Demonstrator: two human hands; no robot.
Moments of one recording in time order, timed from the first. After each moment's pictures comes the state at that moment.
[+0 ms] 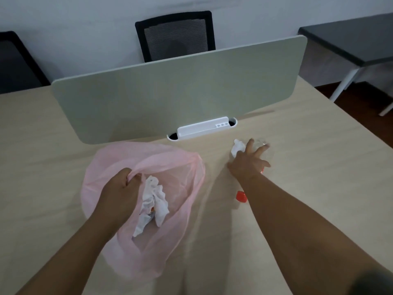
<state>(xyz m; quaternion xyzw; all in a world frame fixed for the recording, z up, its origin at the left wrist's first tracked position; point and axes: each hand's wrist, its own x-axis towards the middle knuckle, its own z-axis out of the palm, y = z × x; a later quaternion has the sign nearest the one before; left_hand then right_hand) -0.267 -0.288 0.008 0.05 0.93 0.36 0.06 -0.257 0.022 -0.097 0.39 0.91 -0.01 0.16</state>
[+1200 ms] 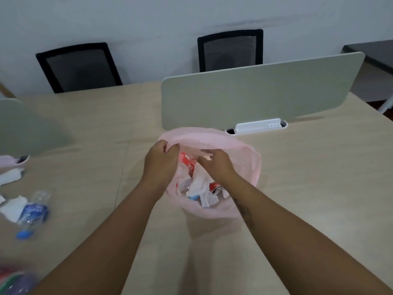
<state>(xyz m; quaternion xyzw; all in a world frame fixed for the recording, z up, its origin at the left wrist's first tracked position) -0.257 -0.416 0.072 -0.01 0.86 0.51 0.00 -0.245 -0.266 0.004 0.17 0.83 -0.54 -0.03</state>
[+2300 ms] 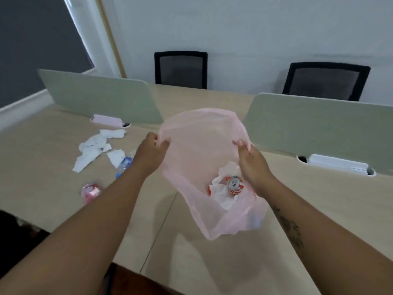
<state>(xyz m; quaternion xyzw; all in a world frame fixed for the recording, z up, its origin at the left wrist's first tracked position) -0.255 -0.648 0.076 -0.14 0.90 0.40 -0.09 -0.222 -0.378 0.088 0.04 0.82 -0.57 -0.02</state>
